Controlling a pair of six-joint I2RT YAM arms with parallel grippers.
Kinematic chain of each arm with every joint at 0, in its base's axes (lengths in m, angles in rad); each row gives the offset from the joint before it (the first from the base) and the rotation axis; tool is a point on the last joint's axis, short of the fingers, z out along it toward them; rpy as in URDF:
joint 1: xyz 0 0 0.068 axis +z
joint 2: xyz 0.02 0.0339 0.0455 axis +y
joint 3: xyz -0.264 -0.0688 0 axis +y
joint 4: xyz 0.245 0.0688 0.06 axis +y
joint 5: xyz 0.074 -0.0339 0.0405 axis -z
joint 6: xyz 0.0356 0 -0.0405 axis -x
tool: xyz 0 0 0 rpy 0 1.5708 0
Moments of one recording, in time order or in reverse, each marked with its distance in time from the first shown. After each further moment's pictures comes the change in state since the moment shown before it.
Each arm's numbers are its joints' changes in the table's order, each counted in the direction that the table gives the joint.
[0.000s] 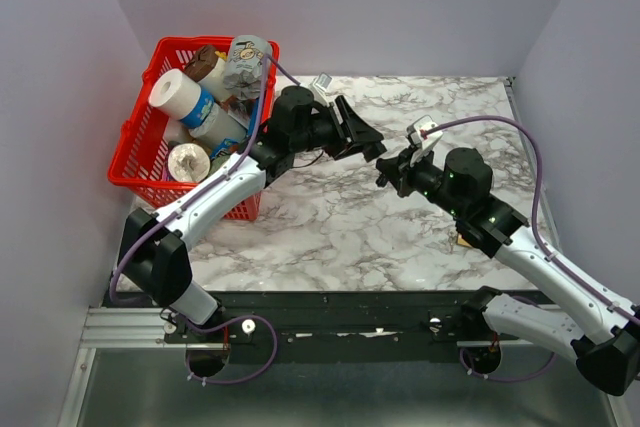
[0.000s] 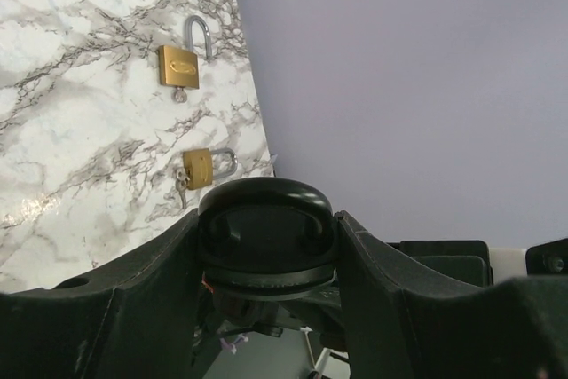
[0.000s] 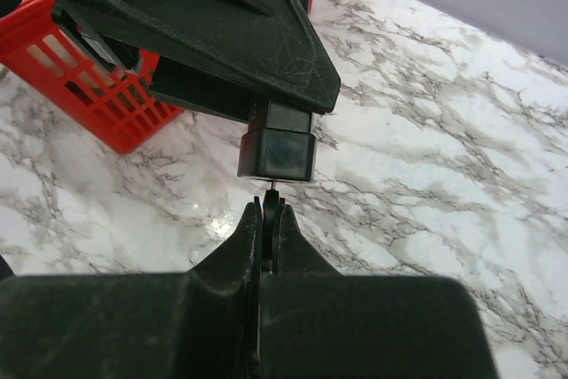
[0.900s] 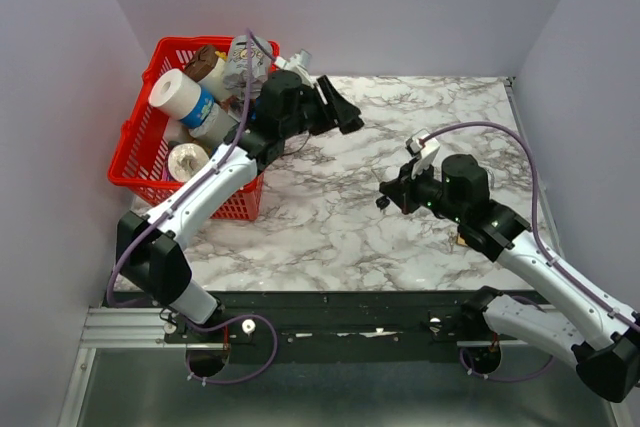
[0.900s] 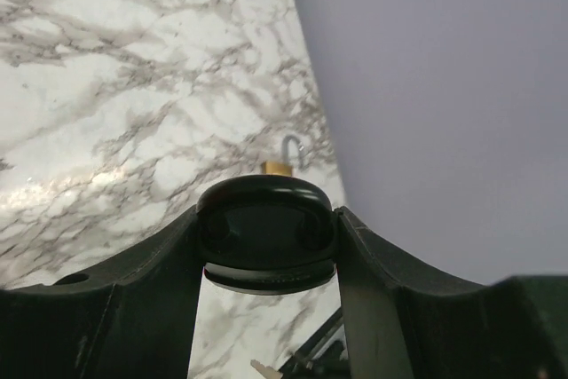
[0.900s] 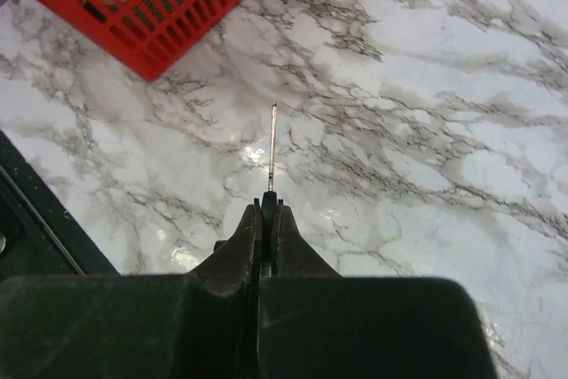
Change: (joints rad) left arm 0.090 -0.003 -0.090 0.060 -0.212 -0.206; right arm -0.023 -0.032 0.042 0.153 -0.082 -0.095
